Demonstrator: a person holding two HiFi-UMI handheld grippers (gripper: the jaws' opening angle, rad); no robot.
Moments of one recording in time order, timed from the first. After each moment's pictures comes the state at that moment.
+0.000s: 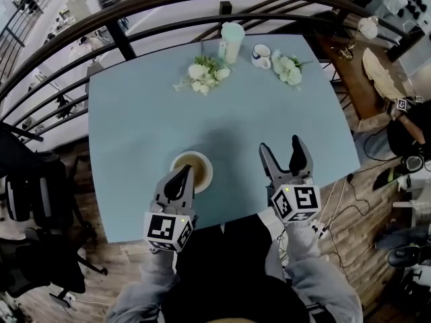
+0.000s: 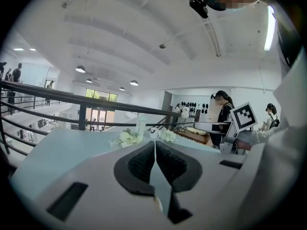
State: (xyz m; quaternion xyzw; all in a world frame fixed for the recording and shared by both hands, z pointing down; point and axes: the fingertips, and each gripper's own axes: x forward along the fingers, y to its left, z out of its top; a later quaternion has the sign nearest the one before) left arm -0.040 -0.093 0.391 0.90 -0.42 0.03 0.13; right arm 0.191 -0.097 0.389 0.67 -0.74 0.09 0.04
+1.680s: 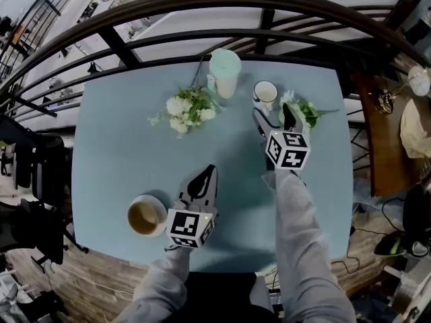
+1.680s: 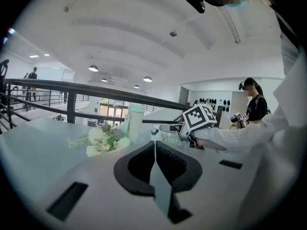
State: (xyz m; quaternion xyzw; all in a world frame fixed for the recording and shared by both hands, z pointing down) left arm 0.178 -0.269 0.458 0.84 -0.52 0.03 0.15; right arm 0.341 -0.444 0.513 0.56 -0.80 0.16 0.10
